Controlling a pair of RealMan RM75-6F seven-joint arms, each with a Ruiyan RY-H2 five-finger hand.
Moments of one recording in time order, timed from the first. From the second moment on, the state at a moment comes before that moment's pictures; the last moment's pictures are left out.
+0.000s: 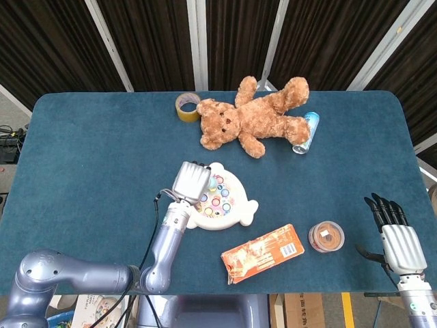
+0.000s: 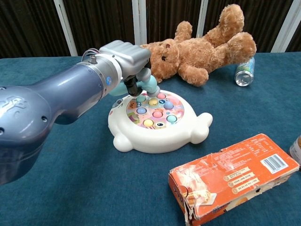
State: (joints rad) left arm -1.10 -1.86 -0.35 -1.50 0.59 1.27 1.21; right arm 0.11 -1.10 0.05 -1.66 -1.49 1.41 0.07
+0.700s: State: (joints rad) left arm -1.19 -1.86 -0.36 -1.51 0.39 1.26 1.35; right arm 0.11 -1.10 0.05 -1.66 -1.49 1.40 0.08
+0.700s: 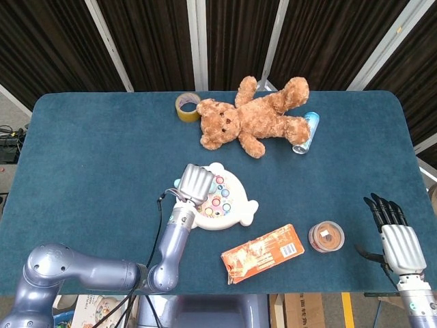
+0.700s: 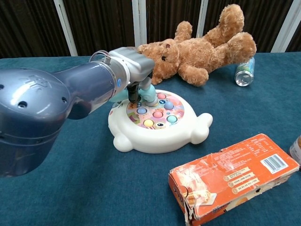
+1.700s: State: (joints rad) left arm -0.99 -1.57 -0.21 -1.78 0.56 1.35 1.09; right arm 0.10 -1.10 0.04 -1.66 -1.49 1.41 0.06
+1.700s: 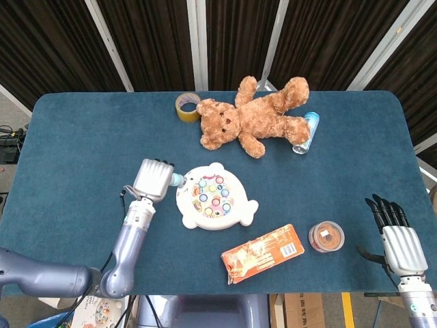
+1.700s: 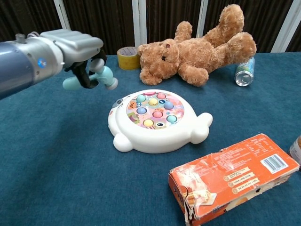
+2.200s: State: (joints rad) left arm -0.82 -1.51 -0.03 -1.68 0.74 1.24 0.83; right arm 0.10 -1.11 0.04 -1.65 -1.49 1.41 0.05
